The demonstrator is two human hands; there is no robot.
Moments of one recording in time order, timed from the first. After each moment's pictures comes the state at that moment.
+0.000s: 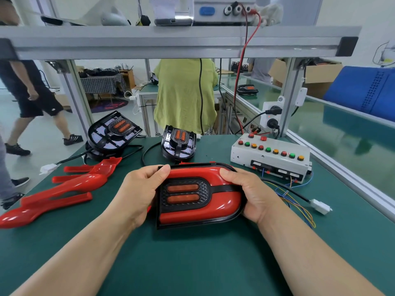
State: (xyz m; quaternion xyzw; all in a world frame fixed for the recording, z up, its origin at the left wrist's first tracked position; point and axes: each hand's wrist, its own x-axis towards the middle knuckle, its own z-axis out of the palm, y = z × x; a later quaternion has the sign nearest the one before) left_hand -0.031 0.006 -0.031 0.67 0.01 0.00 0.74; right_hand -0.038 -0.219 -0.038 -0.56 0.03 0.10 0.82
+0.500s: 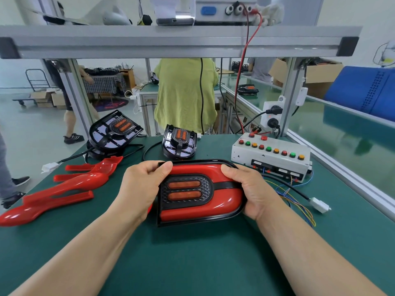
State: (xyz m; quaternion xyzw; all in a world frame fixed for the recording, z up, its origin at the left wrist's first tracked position) left_hand -0.029 0.006 -0.029 0.70 -0.02 0.09 0.71; right_hand -0.036 -0.217 -0.039 -0.57 0.01 0.06 0.82
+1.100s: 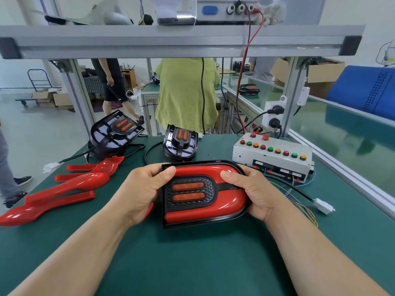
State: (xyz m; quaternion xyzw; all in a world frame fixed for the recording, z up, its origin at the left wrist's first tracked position) left_hand -0.027 0.017 -0.033 0.64 -0.06 -0.07 0.76; right_hand -0.038 -0.226 -0.039 -0.58 -0.03 0.09 0.81
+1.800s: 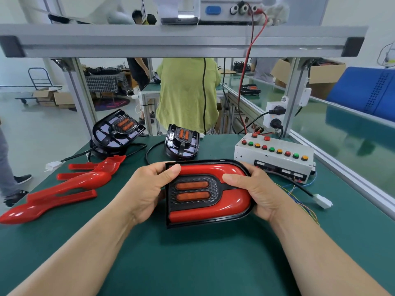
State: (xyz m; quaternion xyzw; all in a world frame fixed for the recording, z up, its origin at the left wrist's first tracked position) left_hand -0.026 0.013 -0.029 0.63 -0.05 -0.09 0.77; right_hand -0.042 -0.226 -0.033 -0.59 -0.04 0.07 0.80
